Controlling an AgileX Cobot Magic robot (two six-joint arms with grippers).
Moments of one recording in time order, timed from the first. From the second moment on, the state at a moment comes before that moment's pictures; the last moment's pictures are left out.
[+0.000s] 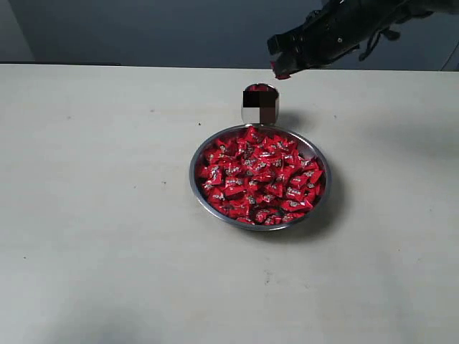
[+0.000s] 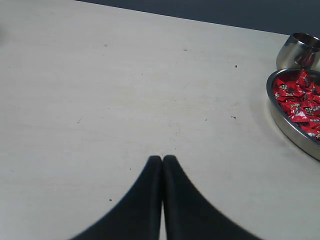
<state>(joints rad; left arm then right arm) 0.24 0.00 -0.02 -0.49 0.54 0.30 0.36 2.04 -1.63 0.66 0.76 -0.61</state>
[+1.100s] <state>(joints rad) 0.24 0.00 -0.02 -0.49 0.54 0.30 0.35 2.18 -1.87 0.66 1.12 -0.59</state>
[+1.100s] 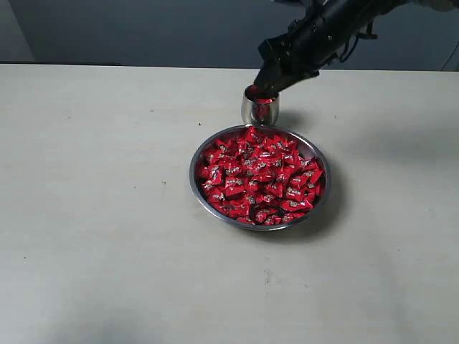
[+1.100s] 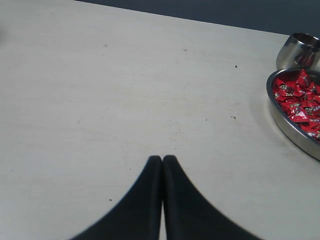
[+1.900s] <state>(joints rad) 0.24 0.00 -0.02 -0.49 0.54 0.30 0.51 2.07 -1.35 0.54 0.79 -0.69</state>
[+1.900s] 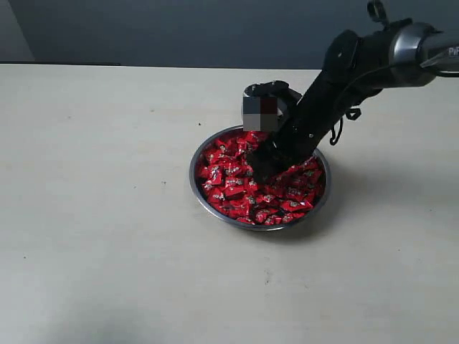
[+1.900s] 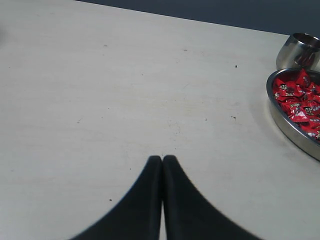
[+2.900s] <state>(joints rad) 0.24 0.00 -0.02 -0.49 0.54 0.30 0.43 2.07 -1.68 0.43 0.65 -0.59</state>
